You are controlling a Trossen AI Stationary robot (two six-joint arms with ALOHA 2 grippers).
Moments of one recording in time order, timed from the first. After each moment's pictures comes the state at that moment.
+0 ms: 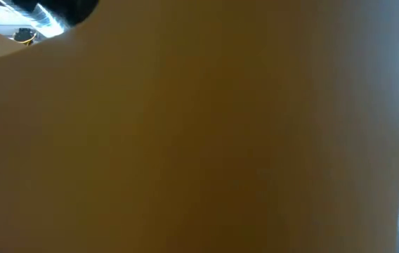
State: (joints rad) left arm -0.24 1.23 0.67 0.07 -0.43 -0.17; right arm -0.41 1.54 0.70 -0.37 -0.69 0.03
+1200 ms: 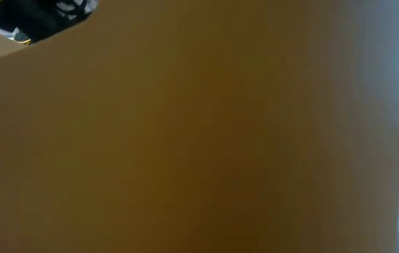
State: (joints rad) left arm -0.25 1.19 0.53 -0.02 -0.44 -0.16; right arm -0.24 1.19 0.83 -0.39 -0.43 0.27
